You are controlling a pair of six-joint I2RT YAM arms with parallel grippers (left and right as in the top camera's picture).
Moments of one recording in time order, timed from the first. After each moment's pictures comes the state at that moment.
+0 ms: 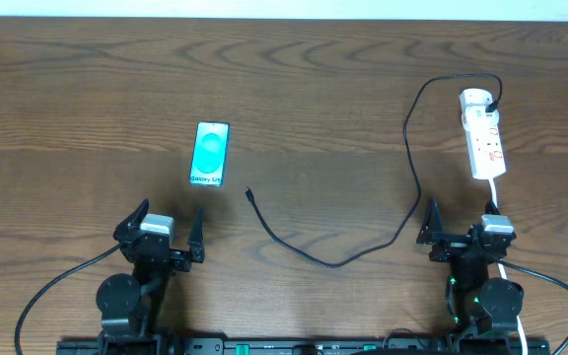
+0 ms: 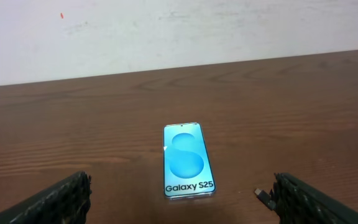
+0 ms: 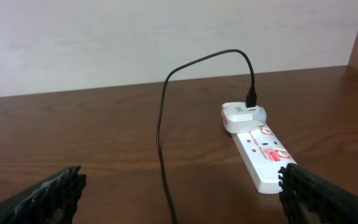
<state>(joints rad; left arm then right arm) 0.03 0.01 0.07 -0.22 0.21 0.07 0.01 0.01 0.01 -0.07 0.05 0.11</state>
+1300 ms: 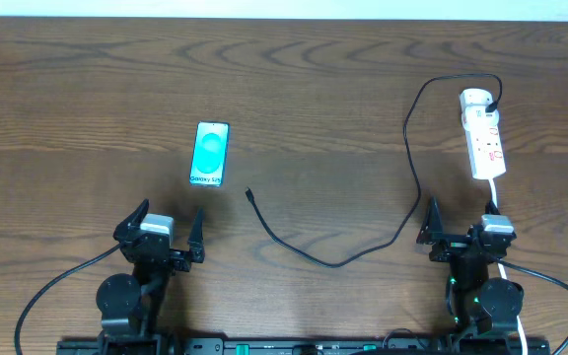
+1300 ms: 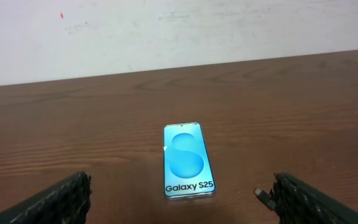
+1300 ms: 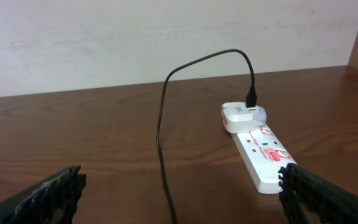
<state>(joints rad) 0.03 0.01 0.07 -0.22 0.21 0.07 0.01 0.01 0.01 -0.07 0.05 0.11</state>
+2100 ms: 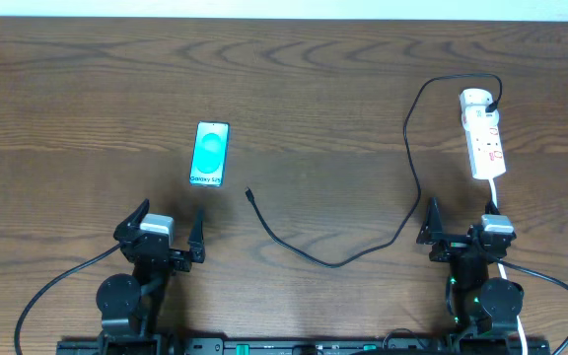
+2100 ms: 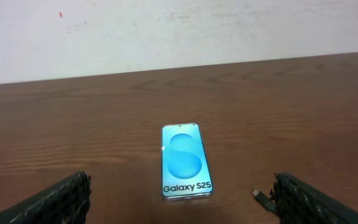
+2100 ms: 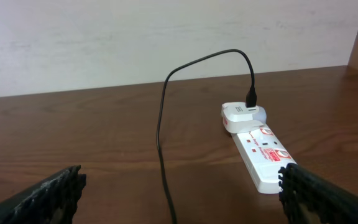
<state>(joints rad) 0.03 0.01 0.07 -0.21 0.21 0.05 0.01 0.01 0.01 -0.07 0.05 0.11</state>
